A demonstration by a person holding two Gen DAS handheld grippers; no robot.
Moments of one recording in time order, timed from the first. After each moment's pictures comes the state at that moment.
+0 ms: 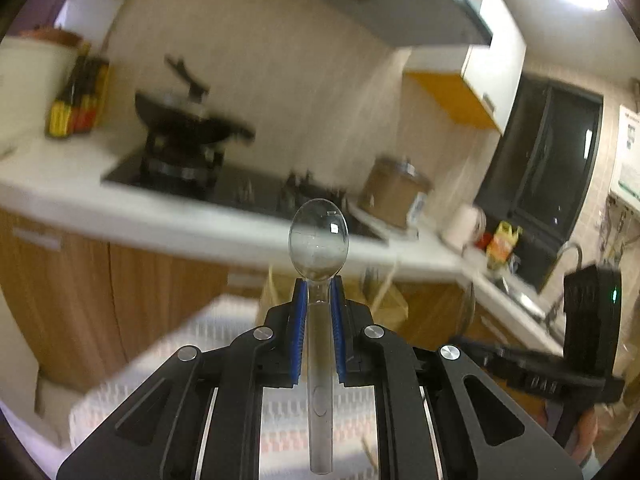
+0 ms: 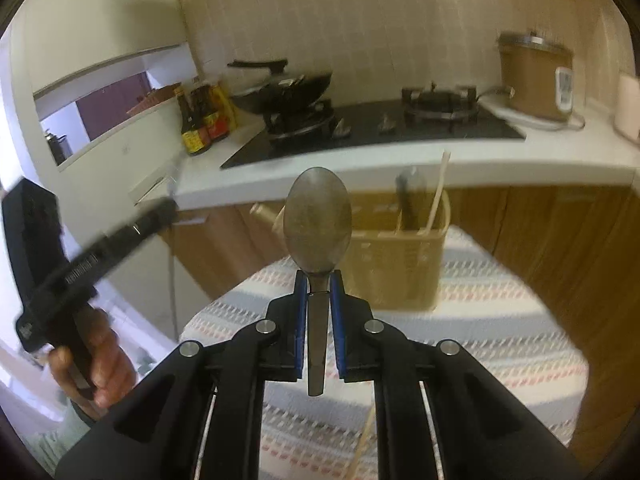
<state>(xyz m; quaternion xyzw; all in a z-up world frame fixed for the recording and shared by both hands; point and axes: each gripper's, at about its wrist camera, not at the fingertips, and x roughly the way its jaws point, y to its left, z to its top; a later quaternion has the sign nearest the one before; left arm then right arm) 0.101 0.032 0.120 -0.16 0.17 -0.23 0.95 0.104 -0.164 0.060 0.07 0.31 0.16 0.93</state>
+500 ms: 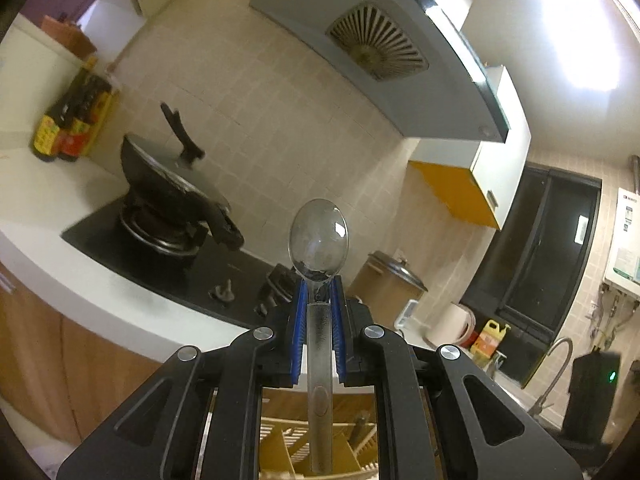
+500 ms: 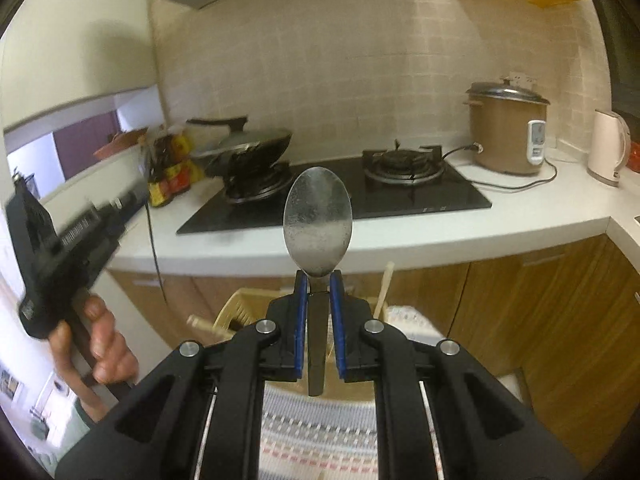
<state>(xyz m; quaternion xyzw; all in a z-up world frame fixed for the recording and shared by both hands) 0.194 0.026 0.154 -0.26 0.06 -0.23 0.94 0.164 -0.204 0.105 0.07 0.24 0.10 0.96</state>
